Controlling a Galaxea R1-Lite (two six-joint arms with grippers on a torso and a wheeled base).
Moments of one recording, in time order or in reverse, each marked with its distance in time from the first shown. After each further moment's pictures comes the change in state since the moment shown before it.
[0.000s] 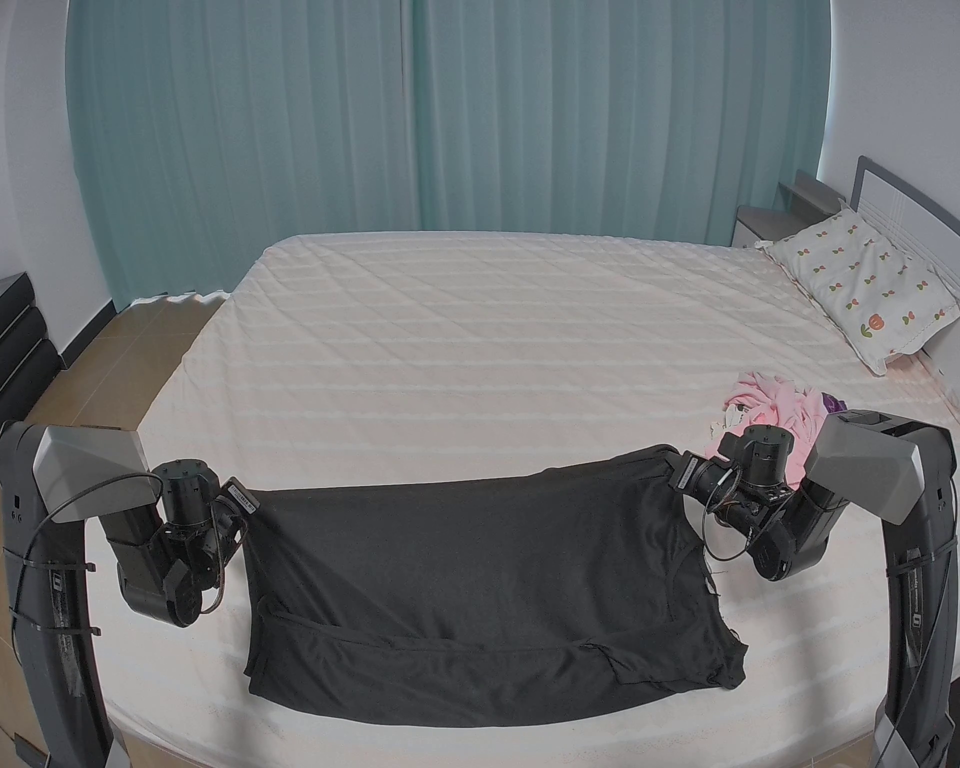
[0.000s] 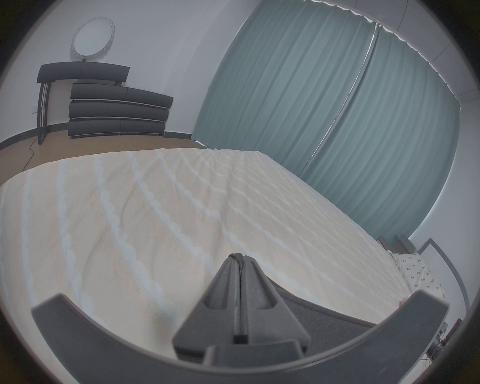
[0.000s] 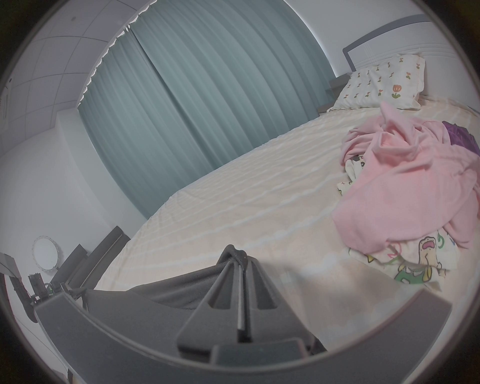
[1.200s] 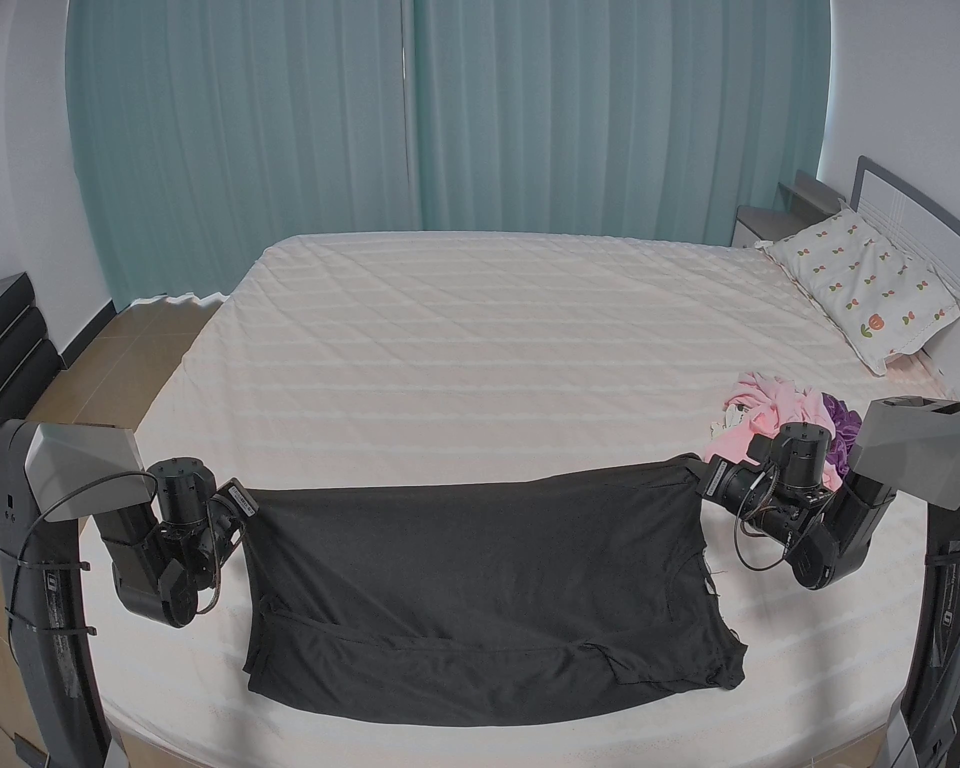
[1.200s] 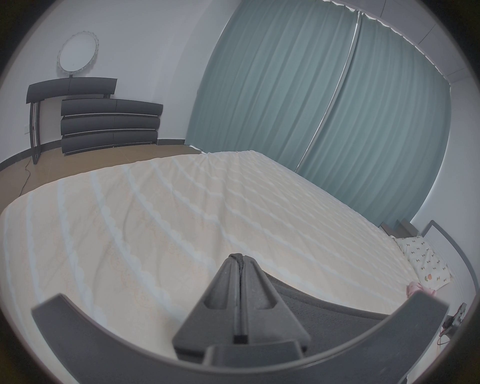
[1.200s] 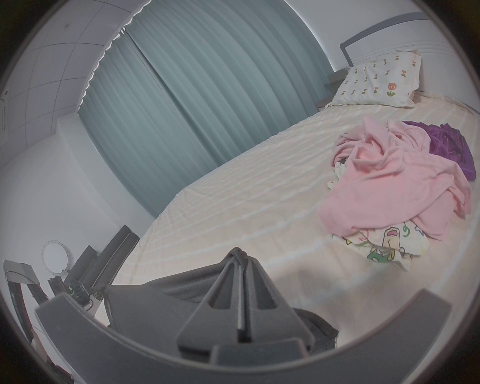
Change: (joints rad) left arm 0.001 -0.026 0.022 0.001 -0.010 0.097; right arm -0.017 -0.193 0.252 -0.018 0.058 0.025
